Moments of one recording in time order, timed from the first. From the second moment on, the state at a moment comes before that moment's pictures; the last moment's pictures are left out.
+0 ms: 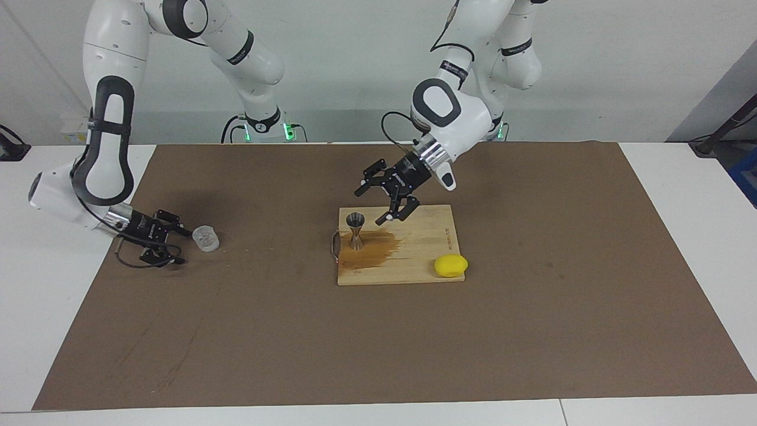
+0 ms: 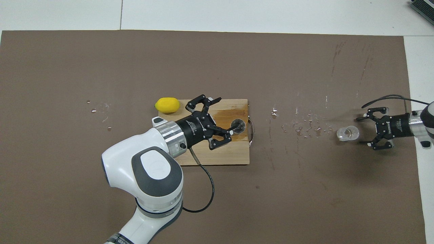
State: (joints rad) left arm -0.85 0.10 0.18 -2.04 -1.80 2.76 -1.15; right arm -0.50 0.43 0.06 -1.93 0.57 1.99 0.75
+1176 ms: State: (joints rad) left arm -0.20 0.06 0.19 -1.88 -0.07 2.47 -1.12; right arm -0.45 0.40 0.07 -2.01 0.68 2.01 0.73
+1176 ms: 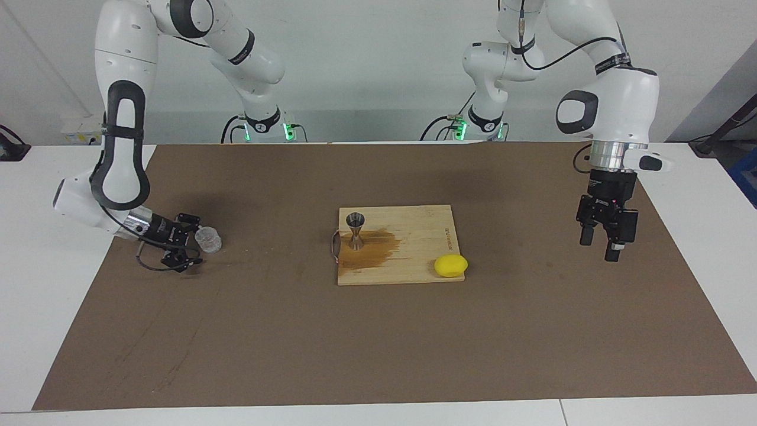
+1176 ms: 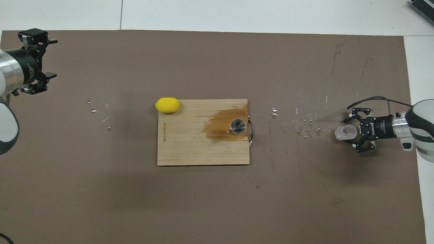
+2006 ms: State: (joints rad) left arm -0.13 0.04 0.16 -1.70 -0.06 1.75 -0.03; right arm -0.45 0.35 0.07 -2.07 0.71 2.01 0.76
